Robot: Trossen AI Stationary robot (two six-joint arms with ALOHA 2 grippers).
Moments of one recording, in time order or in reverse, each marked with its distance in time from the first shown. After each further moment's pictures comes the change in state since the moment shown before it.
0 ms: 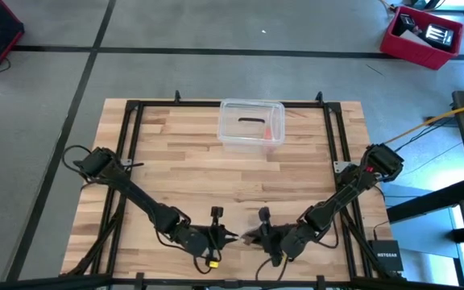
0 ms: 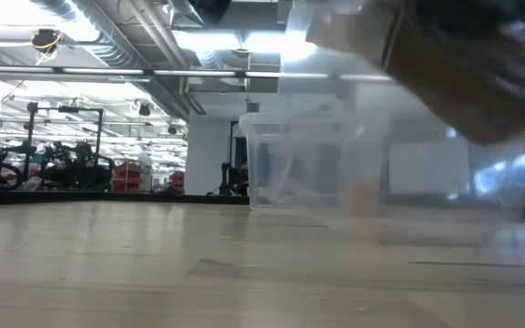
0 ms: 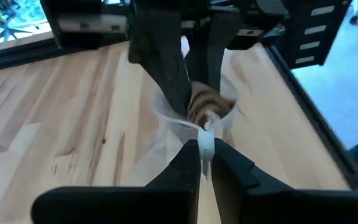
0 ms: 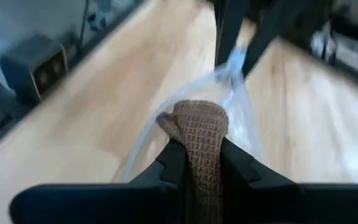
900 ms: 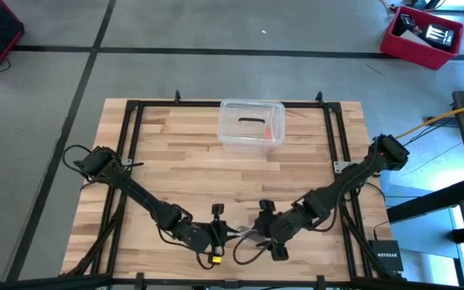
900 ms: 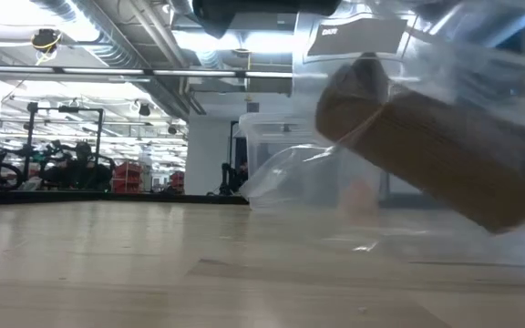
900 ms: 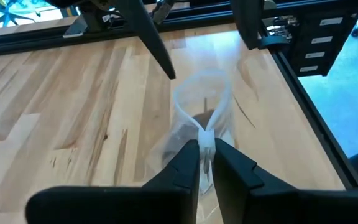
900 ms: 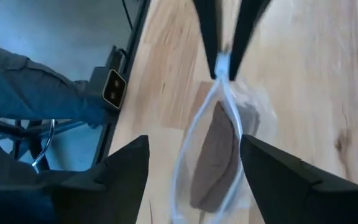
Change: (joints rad) left arm 0.022 0.001 0.000 -0.006 0.017 -0.067; right arm -0.131 -0.118 0.289 -0.627 -0.402 0.498
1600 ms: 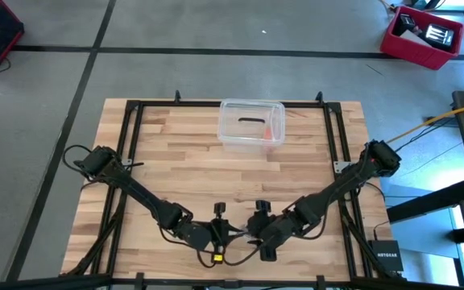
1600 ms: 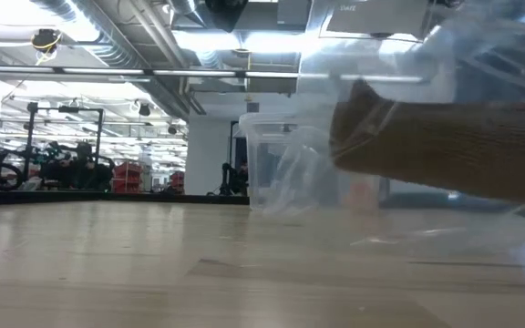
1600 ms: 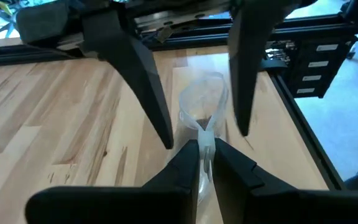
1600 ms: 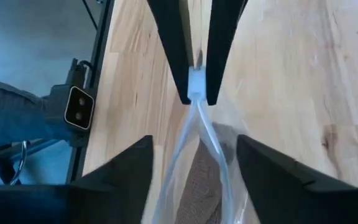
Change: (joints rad) left arm 0.012 0.000 -0.001 0.080 -0.001 0.006; right arm 0.000 0.109 0.063 -0.011 0.110 0.086
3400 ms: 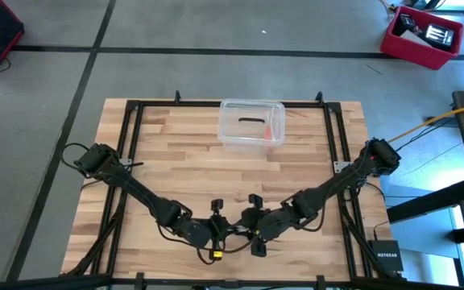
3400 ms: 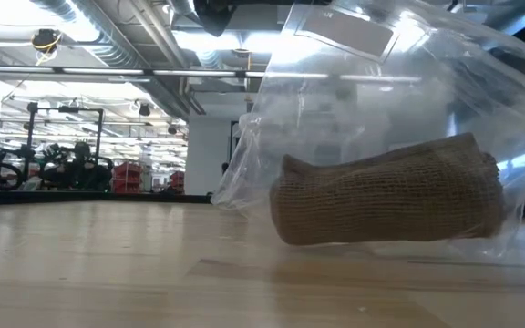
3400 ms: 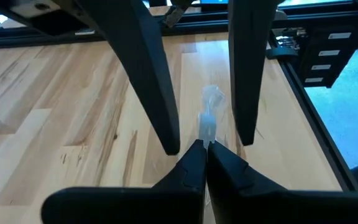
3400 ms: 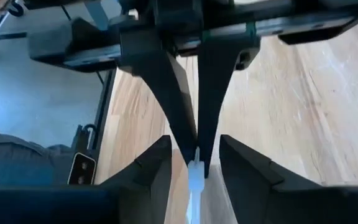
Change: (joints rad) left arm 0.014 -0.036 -0.001 -0.108 0.001 -0.051; right arm -0.047 -0.011 0.000 0.172 0.045 -0.042
